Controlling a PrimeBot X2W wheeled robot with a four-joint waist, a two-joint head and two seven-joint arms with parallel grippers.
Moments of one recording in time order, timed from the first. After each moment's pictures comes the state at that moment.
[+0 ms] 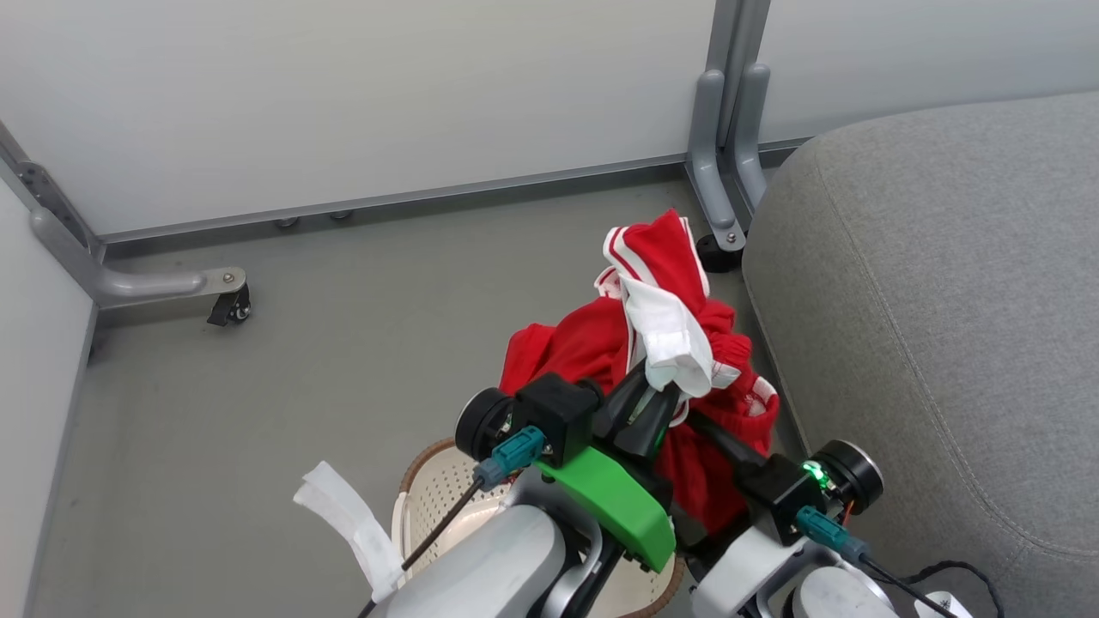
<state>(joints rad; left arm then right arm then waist) -0.50 0.05 -0.96 0.28 -0.69 0.10 -0.25 -0.17 -0.09 0.44 0.23 0.10 0.13 -0.26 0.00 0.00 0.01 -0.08</state>
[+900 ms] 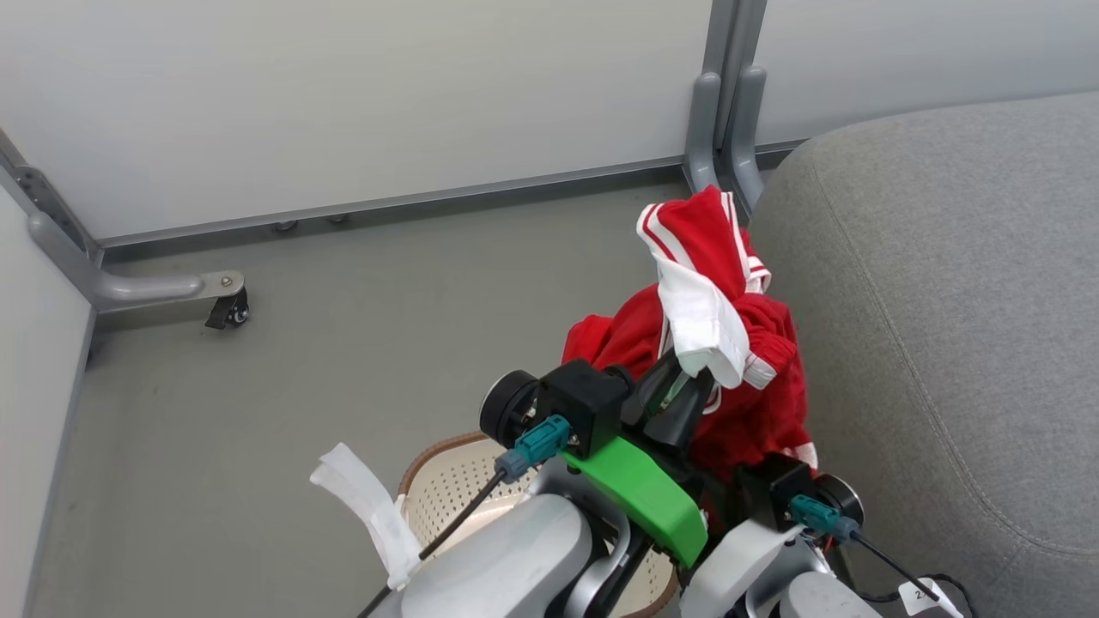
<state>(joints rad) -0.57 0.05 -1.04 0.23 -0.76 0.17 -0.26 -0.22 -0.05 0.46 0.42 0.29 0.13 -0.26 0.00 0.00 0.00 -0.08</state>
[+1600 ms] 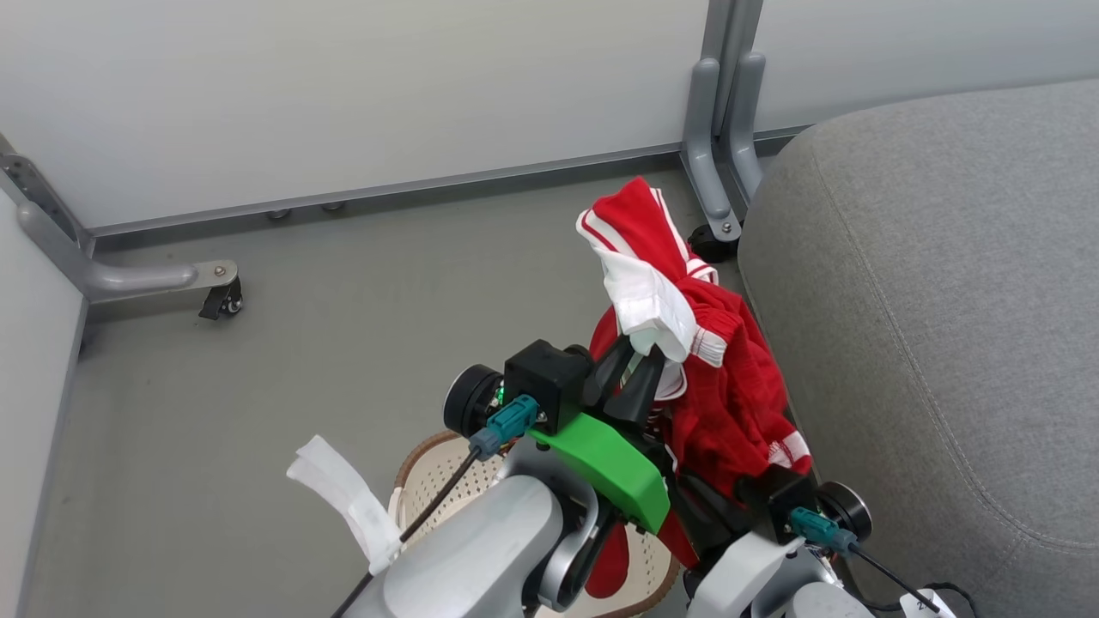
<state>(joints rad) -0.57 0.05 -0.98 0.32 -0.75 0.18 -0.26 -0.20 -0.05 0.45 0.43 0.24 0.13 -0.26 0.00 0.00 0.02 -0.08</state>
